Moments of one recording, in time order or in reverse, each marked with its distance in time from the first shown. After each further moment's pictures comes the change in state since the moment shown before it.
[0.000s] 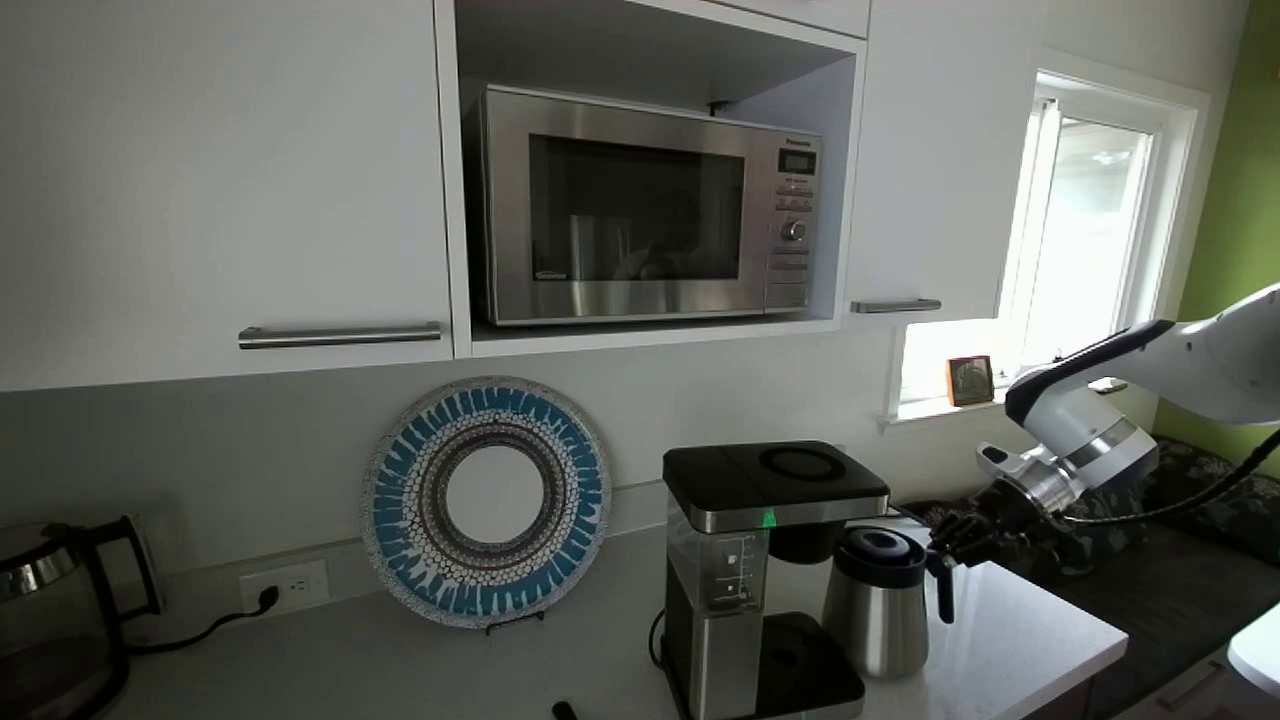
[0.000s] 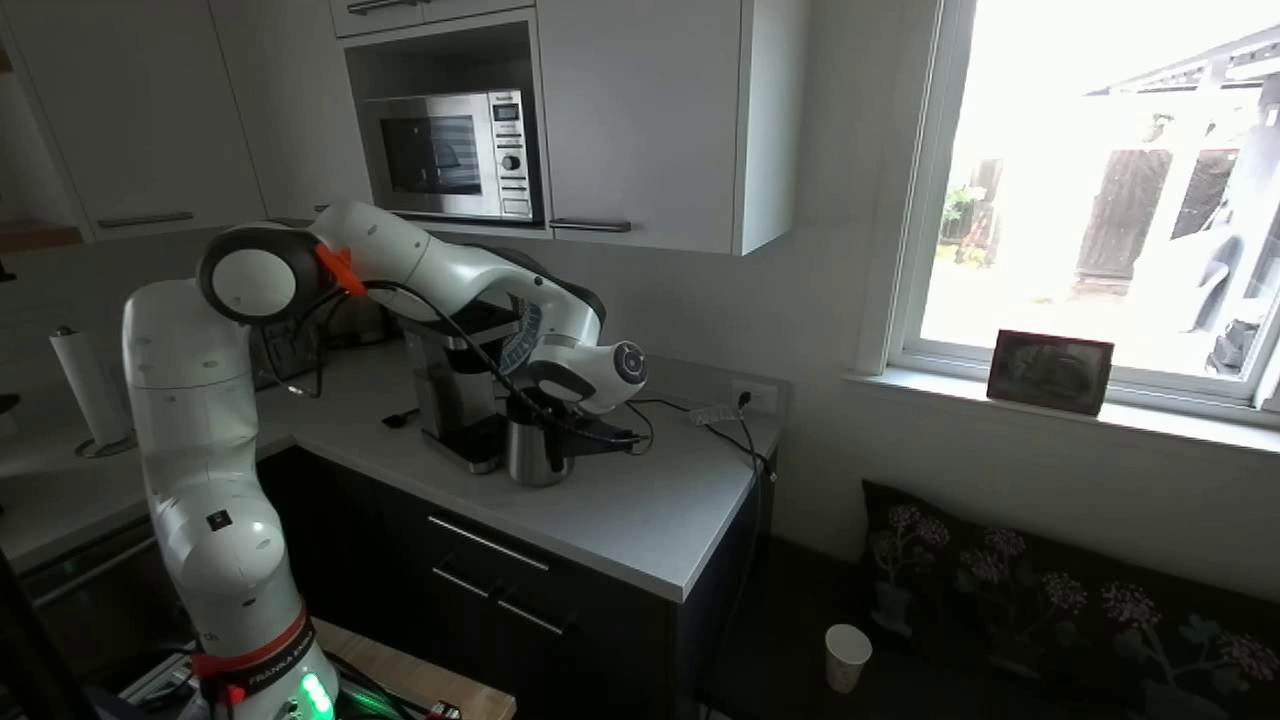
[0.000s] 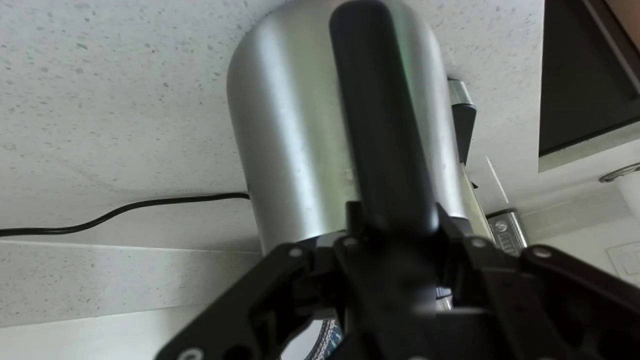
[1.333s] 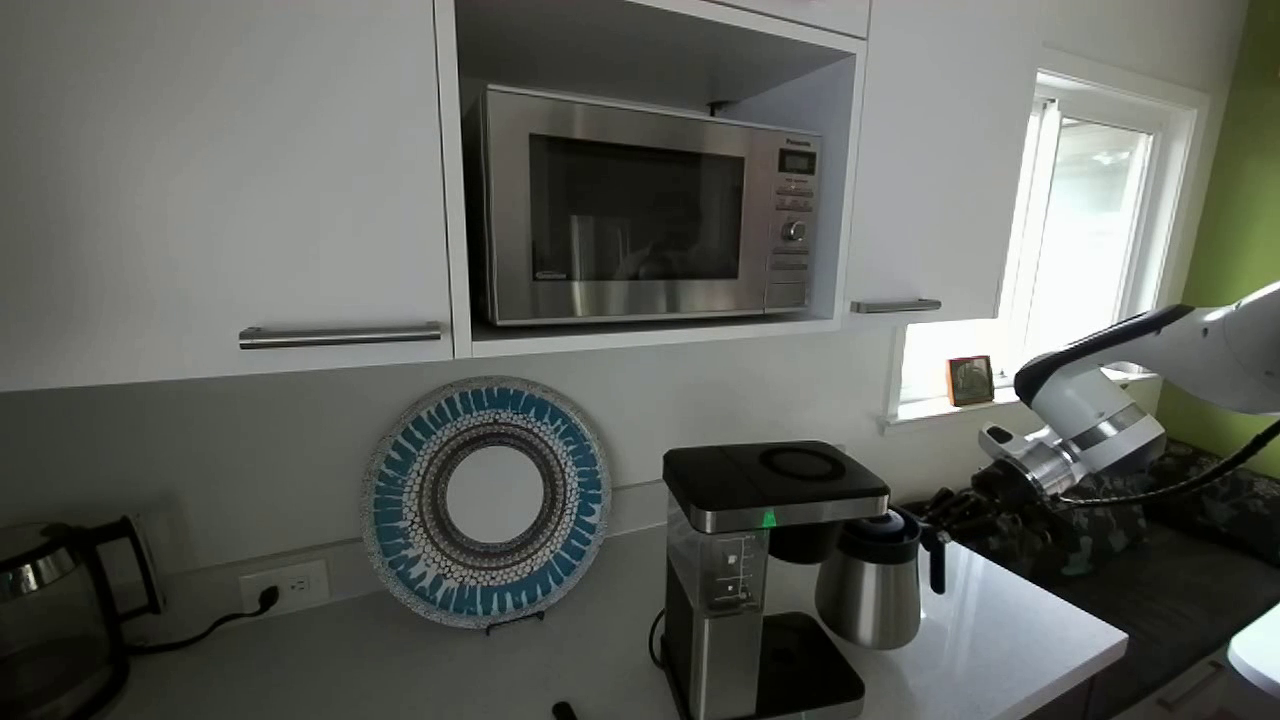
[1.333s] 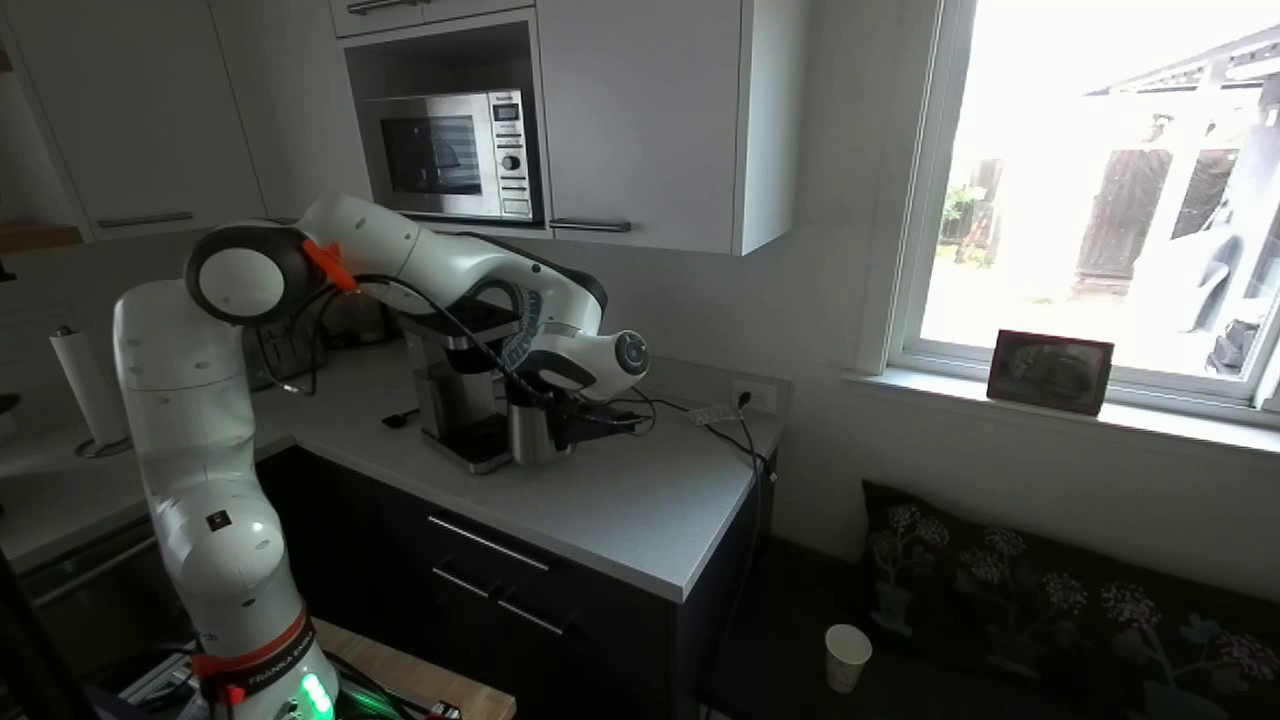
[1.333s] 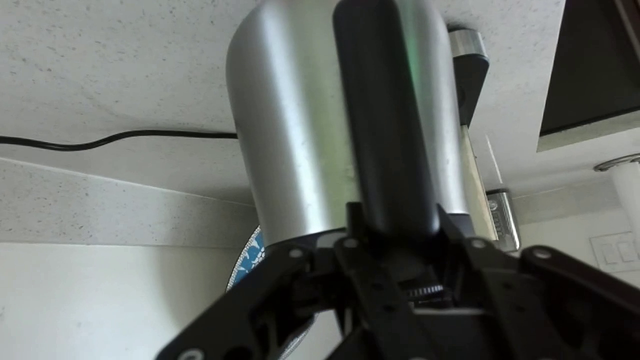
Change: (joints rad) arm -0.005 -0.030 -0.004 0.026 0.056 -0.051 -0.069
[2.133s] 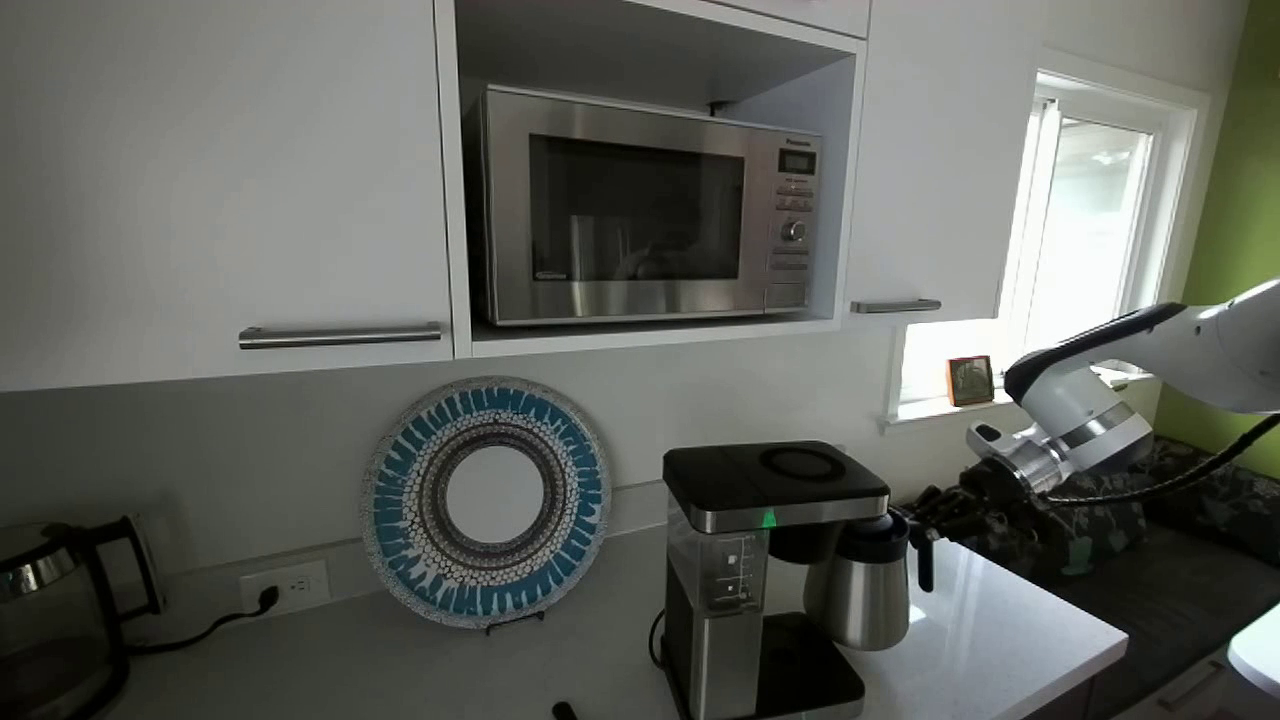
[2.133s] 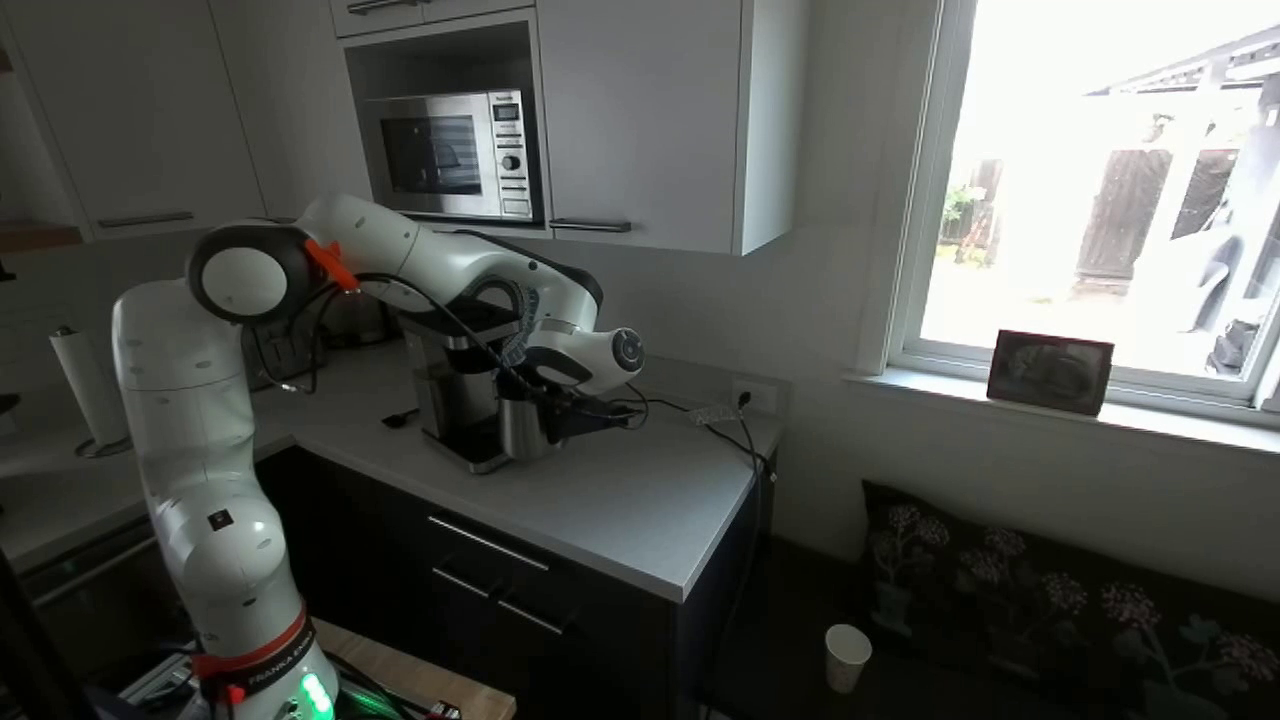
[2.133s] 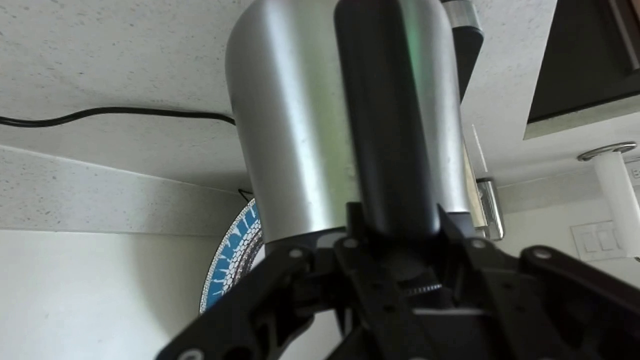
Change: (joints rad) arm 0.018 -0.002 0.015 0.002 0.020 -0.024 -0.001
